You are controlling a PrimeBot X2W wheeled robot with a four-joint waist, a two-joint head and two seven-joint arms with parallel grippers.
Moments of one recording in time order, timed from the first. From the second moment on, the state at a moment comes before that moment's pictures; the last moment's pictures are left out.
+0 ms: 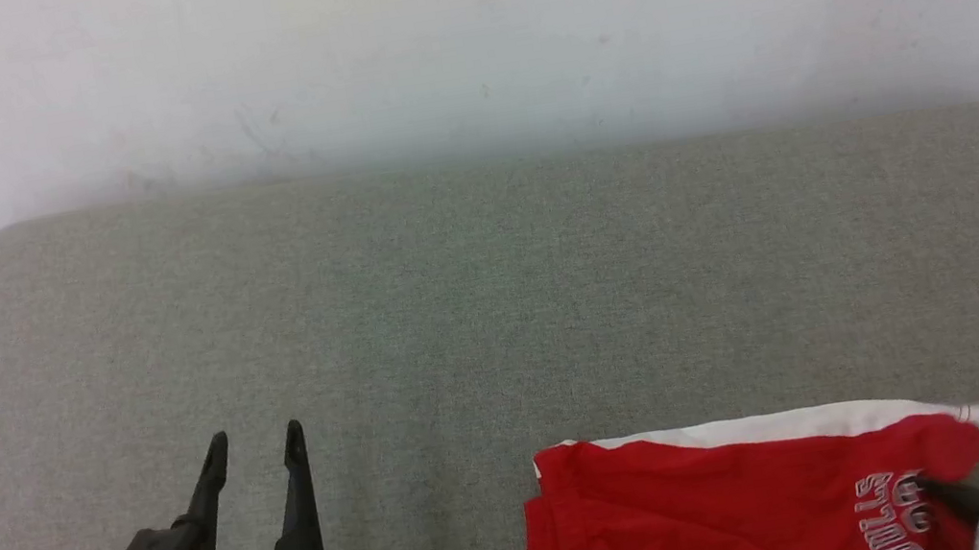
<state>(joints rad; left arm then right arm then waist) 0.00 0.35 -0.31 0.06 -0.46 0.19 -0.26 0.09 -0.15 -0.26 0.03 0.47 0.13 0.81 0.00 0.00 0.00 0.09</state>
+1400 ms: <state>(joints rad) -0.01 0.33 -0.32 0.10 -0.47 0.19 -0.25 -0.18 -0.27 0.61 -0.09 0.41 0.13 0.47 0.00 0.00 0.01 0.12</state>
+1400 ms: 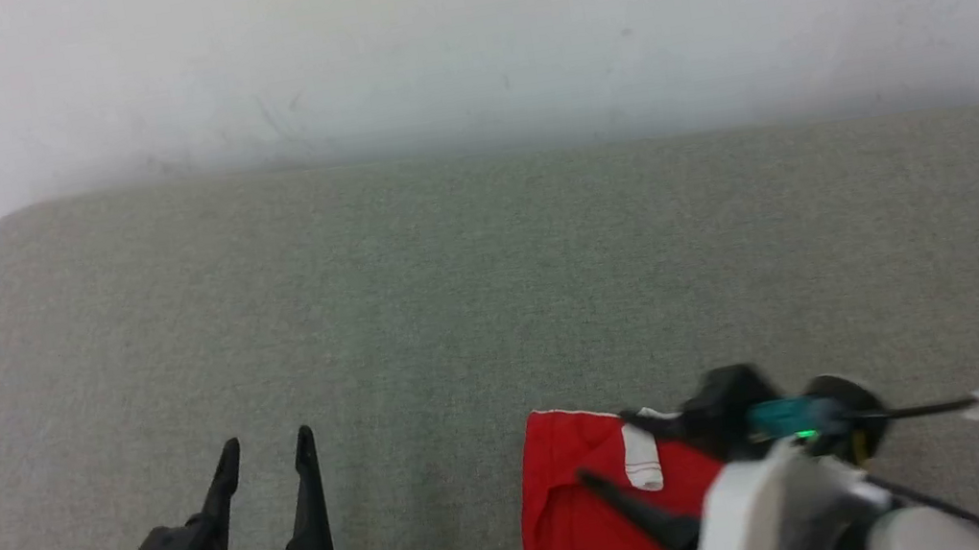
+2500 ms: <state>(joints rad) 0.05 0.33 -0.28 0.05 -0.47 0.20 -0.26 0.19 -0.08 -0.27 0.04 0.56 0.13 0.56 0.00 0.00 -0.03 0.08</state>
